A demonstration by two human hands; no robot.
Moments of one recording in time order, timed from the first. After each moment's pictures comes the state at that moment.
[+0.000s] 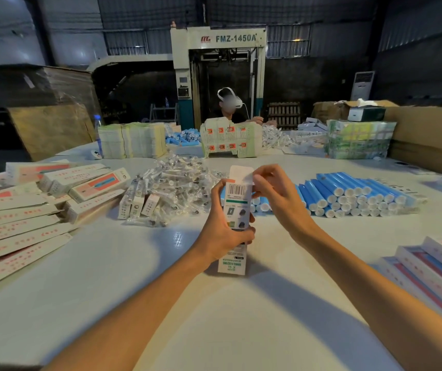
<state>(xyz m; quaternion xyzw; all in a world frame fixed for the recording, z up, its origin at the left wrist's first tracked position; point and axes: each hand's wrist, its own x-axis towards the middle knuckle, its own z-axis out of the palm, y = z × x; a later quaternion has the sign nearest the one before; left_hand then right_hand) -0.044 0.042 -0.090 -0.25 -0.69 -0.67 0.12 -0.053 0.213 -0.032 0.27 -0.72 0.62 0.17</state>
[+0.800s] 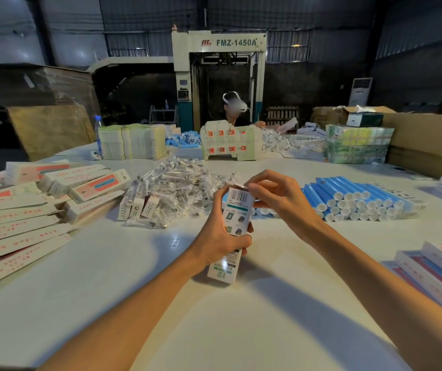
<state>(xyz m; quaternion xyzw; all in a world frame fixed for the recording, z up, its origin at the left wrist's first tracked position) -0.040 0.030 -0.085 -0.25 -0.72 -0.65 0.06 -0.051 0.217 -0.018 0.28 -0.74 0.60 0.10</state>
